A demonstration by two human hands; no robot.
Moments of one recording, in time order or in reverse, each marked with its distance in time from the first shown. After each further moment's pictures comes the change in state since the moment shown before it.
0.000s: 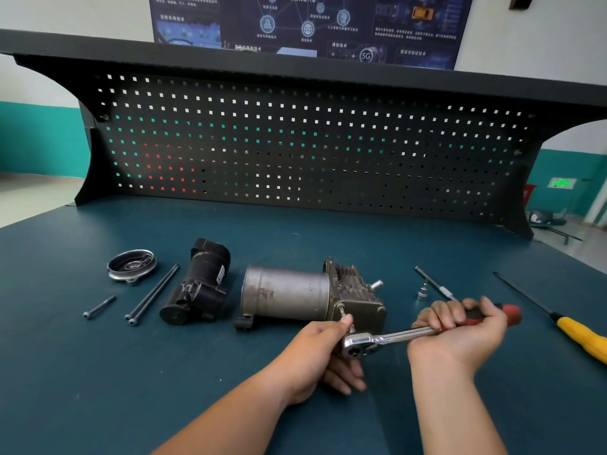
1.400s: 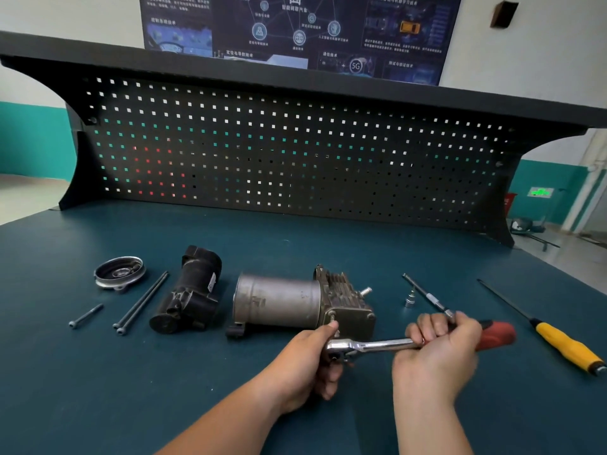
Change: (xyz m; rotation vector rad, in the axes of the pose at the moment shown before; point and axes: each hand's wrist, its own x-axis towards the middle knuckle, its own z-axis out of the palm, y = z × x) left_hand 0.003 -0.002 -0.002 -0.015 0.045 -0.029; right_hand -0.026 0.005 0.004 -0.159 0.064 -0.220
